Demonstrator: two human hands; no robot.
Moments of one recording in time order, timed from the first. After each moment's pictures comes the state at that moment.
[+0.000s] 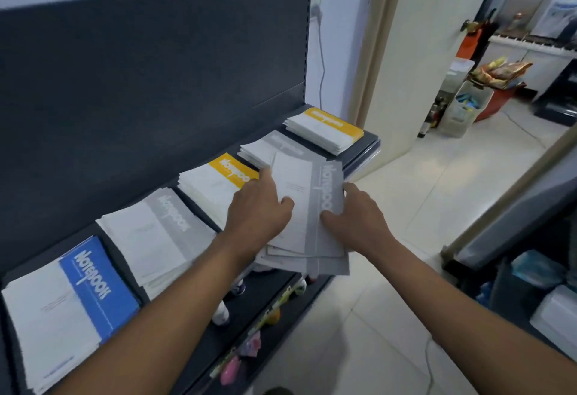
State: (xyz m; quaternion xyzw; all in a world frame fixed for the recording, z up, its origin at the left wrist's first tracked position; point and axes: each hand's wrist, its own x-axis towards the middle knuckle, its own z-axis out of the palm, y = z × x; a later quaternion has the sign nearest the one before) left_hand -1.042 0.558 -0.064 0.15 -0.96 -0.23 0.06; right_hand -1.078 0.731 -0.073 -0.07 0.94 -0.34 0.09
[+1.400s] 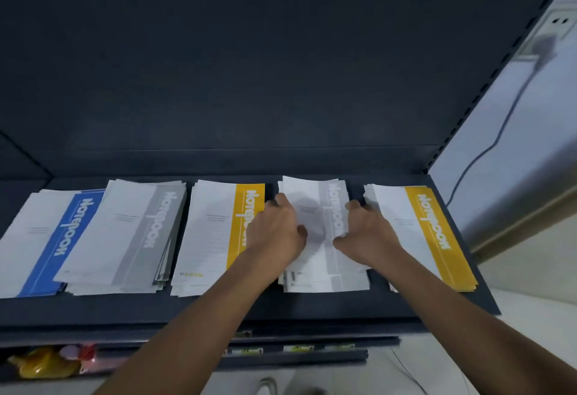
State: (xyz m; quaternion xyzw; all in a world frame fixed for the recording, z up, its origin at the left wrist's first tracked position) left_hand -1.259 0.541 -0.118 0.52 -0.84 -0.18 0.02; right_hand -1.399 0.618 -0.116 -0.44 0.87 -0.07 0.21
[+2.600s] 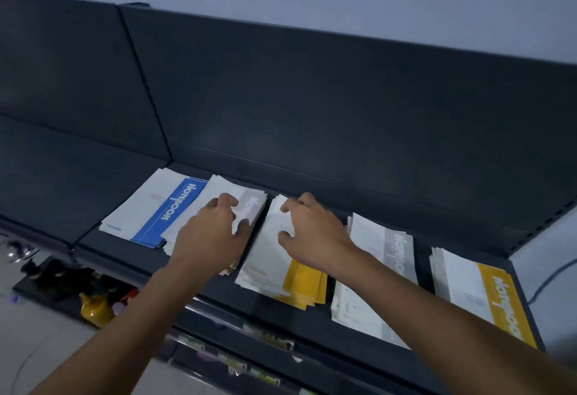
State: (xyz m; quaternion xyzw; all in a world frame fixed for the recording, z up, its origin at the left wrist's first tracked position) left_hand -1.067 0.520 -0.076 0.65 -0.73 -0.11 0.19; right_hand -1.254 0.547 -0.048 -0.73 0.66 -0.10 0.14
